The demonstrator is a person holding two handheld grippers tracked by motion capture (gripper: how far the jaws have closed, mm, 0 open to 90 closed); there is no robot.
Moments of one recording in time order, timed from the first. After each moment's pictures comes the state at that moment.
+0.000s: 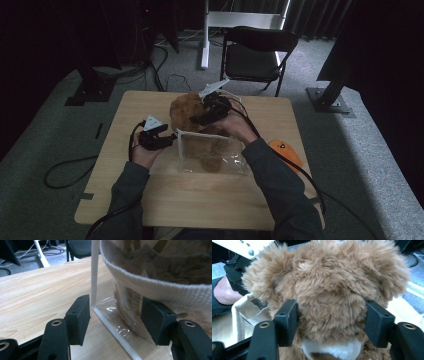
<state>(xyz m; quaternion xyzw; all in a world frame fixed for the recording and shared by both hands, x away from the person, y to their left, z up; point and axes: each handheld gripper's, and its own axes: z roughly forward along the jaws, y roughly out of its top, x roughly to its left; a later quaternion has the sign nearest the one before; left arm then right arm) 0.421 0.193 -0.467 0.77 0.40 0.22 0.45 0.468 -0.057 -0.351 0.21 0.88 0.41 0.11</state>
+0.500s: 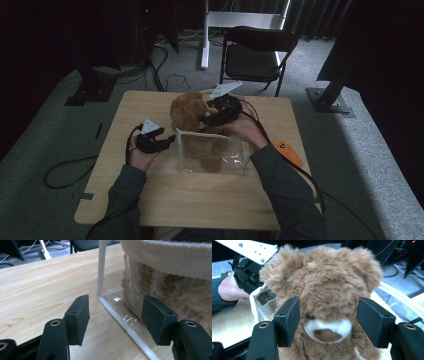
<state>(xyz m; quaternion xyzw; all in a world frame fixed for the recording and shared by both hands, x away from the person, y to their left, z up) 0.416 0.204 -0.480 0.77 0.41 0.22 0.44 0.442 -0.083 -0.332 0.20 0.87 0.43 0.16</state>
